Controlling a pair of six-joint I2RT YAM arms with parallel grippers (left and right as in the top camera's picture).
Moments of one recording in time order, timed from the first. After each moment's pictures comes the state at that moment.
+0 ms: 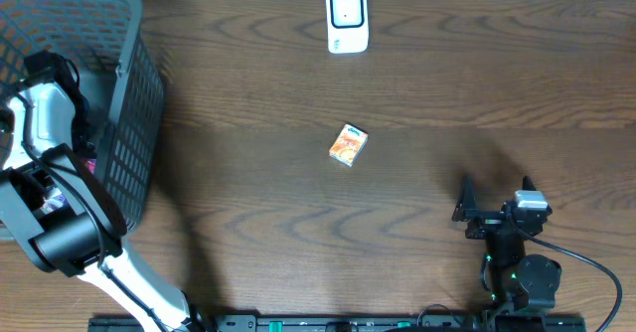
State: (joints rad) left arm 0.49 2.05 1.56 -0.99 -0.54 -0.71; right arm -0.03 0.01 0.01 -0.07 -0.01 0.06
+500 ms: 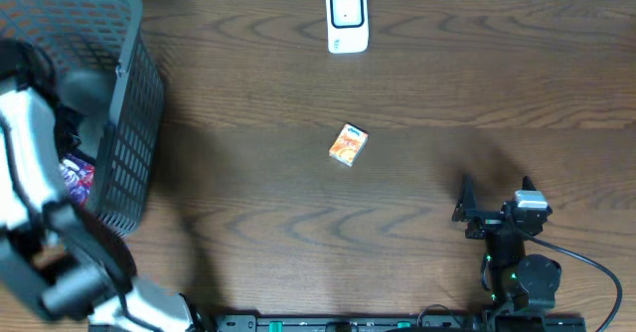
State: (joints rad) left arm 0.52 1.76 1.57 -1.08 -0.29 -0.70; right arm -0.03 0.01 0.01 -0.07 -0.01 0.06
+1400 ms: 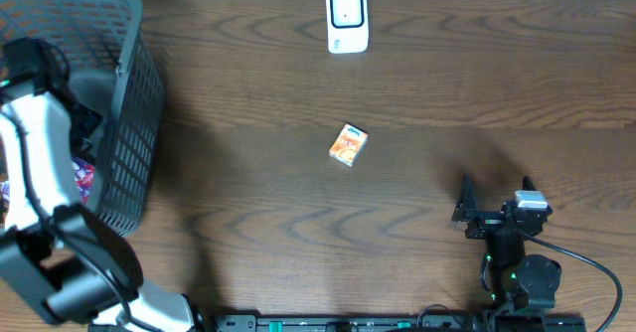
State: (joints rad) left arm 0.45 1.77 1.51 -1.09 -0.41 -0.65; right arm -0.03 0.01 0.01 -0.07 -0.01 0.06
